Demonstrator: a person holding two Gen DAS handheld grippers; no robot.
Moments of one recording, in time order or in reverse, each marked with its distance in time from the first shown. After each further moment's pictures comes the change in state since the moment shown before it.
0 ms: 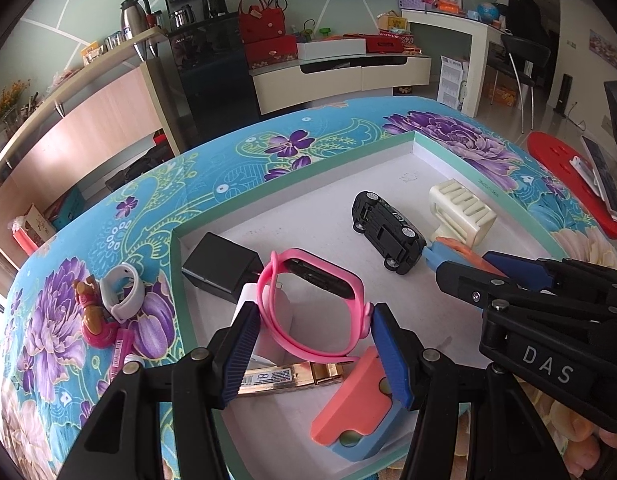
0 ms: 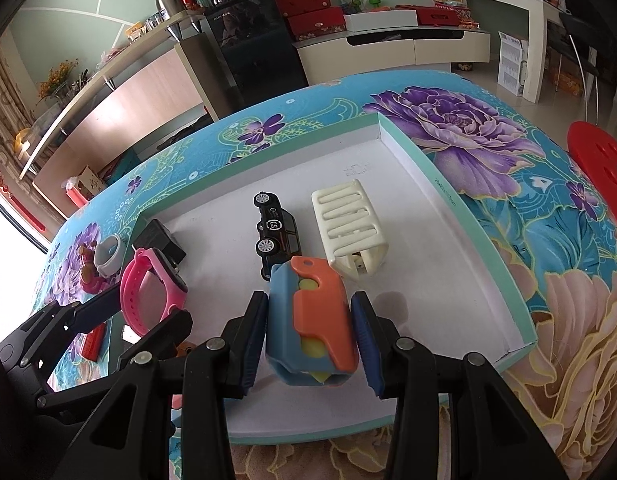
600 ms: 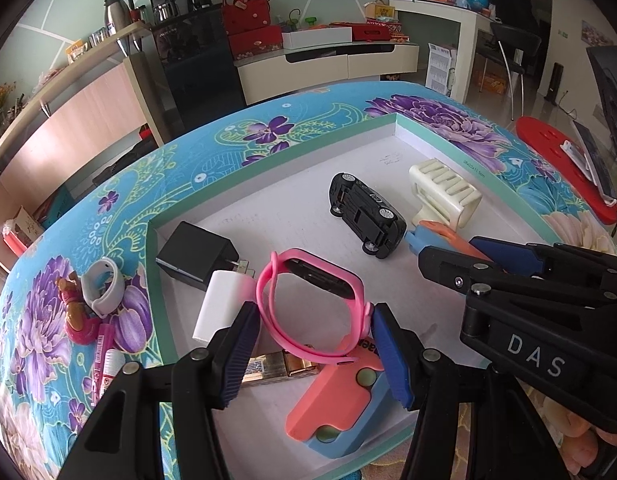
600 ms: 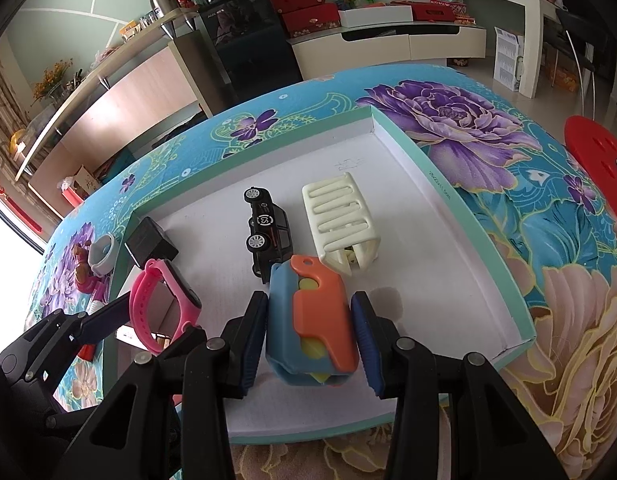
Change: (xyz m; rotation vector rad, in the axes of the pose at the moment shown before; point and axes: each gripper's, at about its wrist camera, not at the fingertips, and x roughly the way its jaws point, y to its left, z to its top) left arm 0.008 -0.011 -0.004 0.023 0.045 -0.038; right arm 0.003 -0.004 0.000 0.011 0.013 -0.012
